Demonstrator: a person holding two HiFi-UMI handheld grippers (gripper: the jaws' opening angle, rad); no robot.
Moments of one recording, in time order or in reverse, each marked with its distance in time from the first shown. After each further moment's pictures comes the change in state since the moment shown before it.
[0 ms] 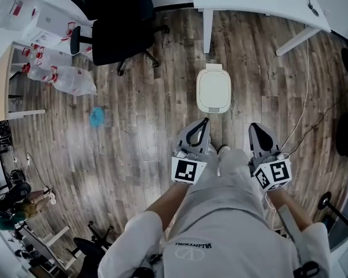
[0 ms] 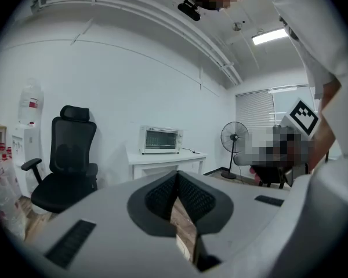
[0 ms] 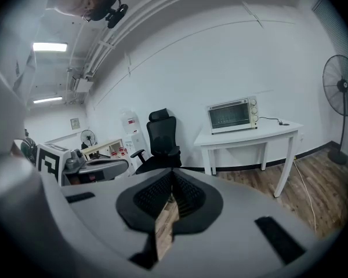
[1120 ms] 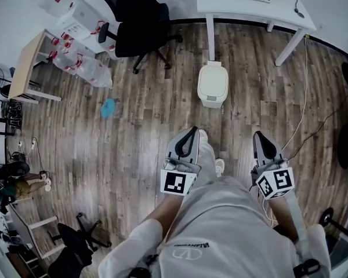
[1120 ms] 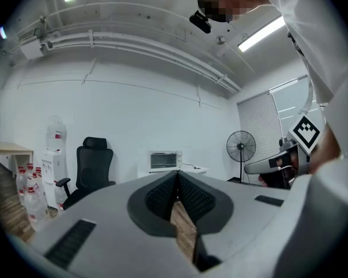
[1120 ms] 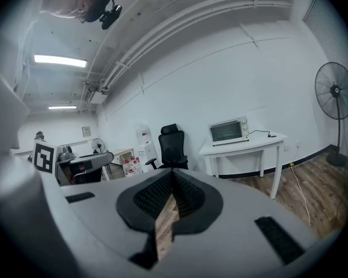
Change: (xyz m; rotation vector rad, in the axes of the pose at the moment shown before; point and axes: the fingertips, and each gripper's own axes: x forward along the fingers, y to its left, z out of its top) left arm -0.216 -0.183 0.062 0.068 -0.146 0.166; right arm -0.265 0.052 -0.029 -0.019 -0.135 0.059
